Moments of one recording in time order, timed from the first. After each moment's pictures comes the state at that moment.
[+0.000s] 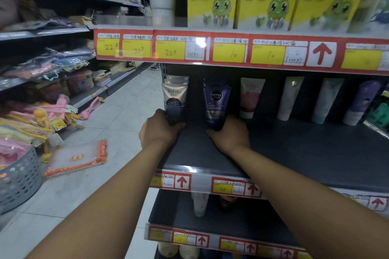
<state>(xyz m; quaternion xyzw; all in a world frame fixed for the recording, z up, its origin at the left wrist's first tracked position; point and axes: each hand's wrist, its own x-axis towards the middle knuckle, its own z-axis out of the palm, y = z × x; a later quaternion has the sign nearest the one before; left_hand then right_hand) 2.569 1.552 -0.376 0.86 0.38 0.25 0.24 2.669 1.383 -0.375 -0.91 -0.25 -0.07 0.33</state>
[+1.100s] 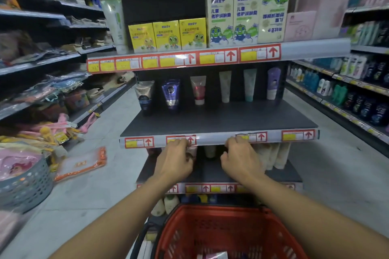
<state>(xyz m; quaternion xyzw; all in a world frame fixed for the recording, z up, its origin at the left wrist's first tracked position) 2.449 1.301 -0.400 0.96 0.16 0.20 0.12 2.553 1.118 -0.416 -0.92 -0.27 -0.17 0.24</state>
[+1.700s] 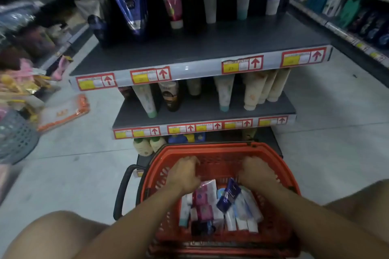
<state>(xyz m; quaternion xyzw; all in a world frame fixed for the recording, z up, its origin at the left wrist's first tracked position) 2.430 1.235 -0.623 0.96 0.15 -0.11 0.20 2.539 1.019 -0.651 -0.96 -0.17 0.21 0.11</state>
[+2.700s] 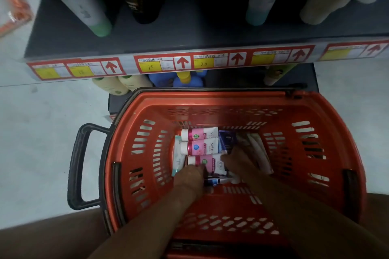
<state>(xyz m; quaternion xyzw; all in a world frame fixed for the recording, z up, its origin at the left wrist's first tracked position) 2.385 1.200 -0.855 0.88 0.16 -0.41 0.18 2.503 1.073 -0.855 -0.88 0.05 0.45 0.17</state>
